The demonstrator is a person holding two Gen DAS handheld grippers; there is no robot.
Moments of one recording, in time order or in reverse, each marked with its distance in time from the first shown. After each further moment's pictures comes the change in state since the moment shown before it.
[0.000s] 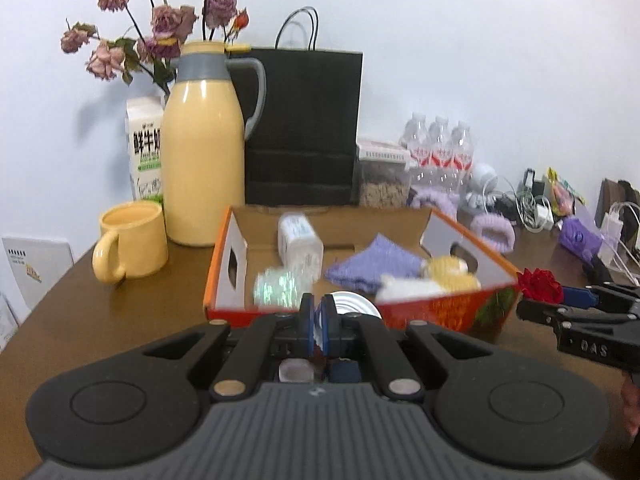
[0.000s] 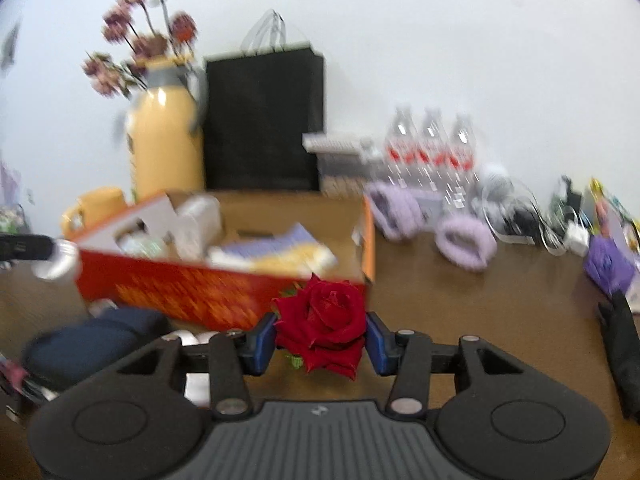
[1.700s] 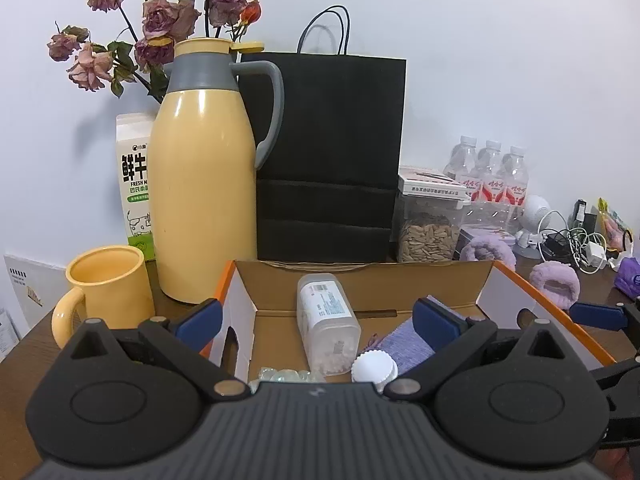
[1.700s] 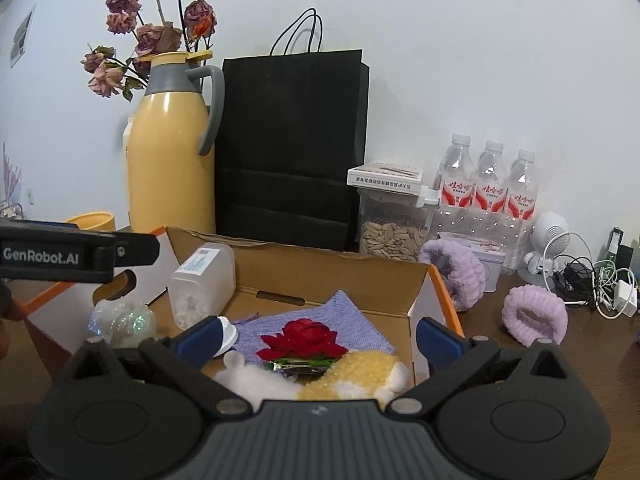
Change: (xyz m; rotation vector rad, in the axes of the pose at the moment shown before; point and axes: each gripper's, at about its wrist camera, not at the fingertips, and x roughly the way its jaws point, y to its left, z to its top) left arm 0.106 0.008 0.036 -0.023 -0.073 0.083; right arm 0.111 0.037 0.049 -0.057 -0.016 -0.018
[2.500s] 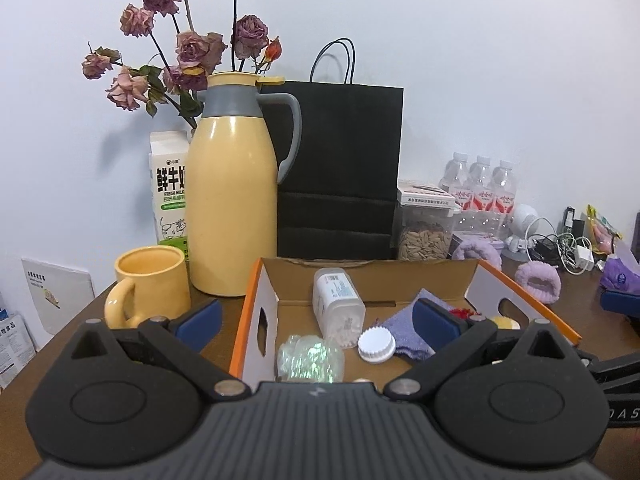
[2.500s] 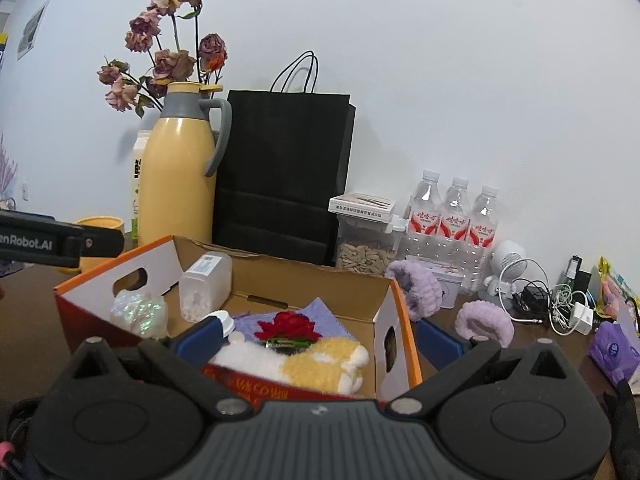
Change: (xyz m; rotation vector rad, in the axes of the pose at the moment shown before) left arm -0.075 0.011 -0.013 0.000 -0.040 0.015; right arm -0.080 0.006 -0.015 -0.054 -0.073 -0.063
